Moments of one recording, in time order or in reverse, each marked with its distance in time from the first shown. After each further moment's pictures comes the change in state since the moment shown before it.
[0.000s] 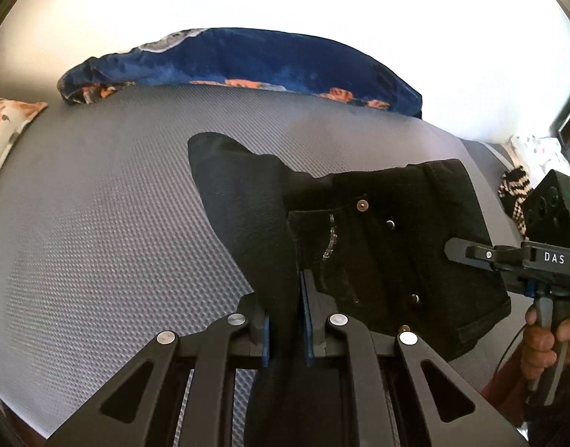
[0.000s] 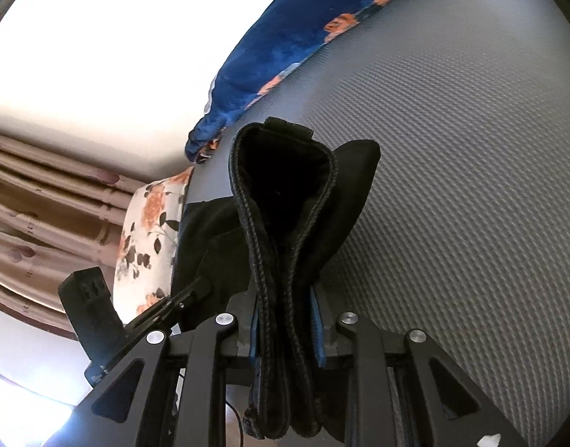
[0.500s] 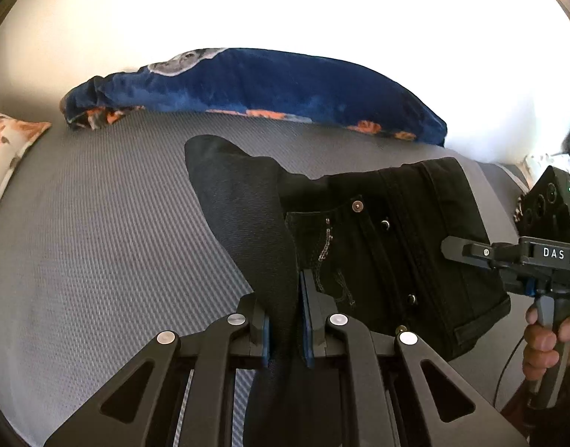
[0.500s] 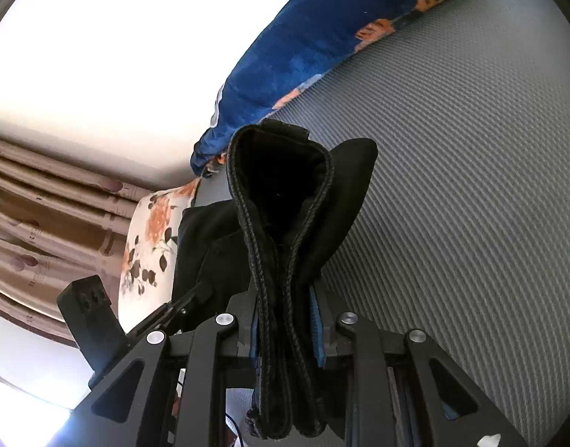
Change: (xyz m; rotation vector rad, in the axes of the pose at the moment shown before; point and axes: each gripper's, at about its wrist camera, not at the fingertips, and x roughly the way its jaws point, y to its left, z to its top) left arm 0.023 0.034 0.049 -0.011 -0.051 0.029; right arm 0.035 0.015 0.056 -0.016 0.009 0.024
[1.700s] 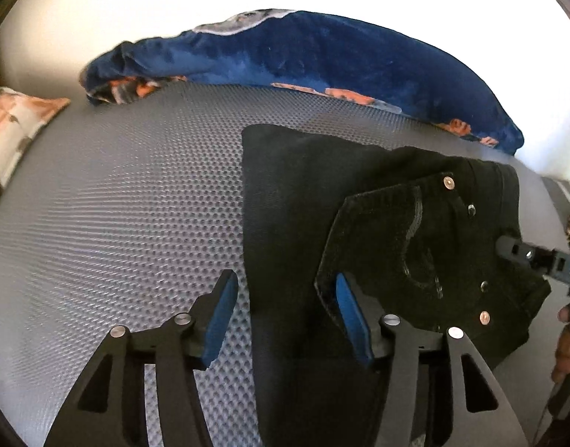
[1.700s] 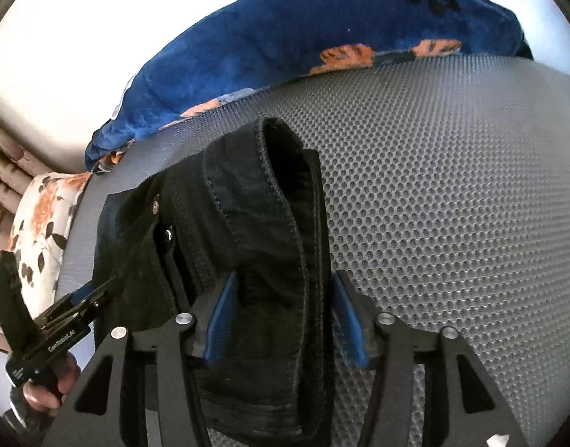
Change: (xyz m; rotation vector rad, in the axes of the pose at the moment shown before) left arm 0.076 0.058 0.012 -0.052 0.033 0.159; right arm 0.067 0.000 0.042 -0.192 -0.062 -0.463
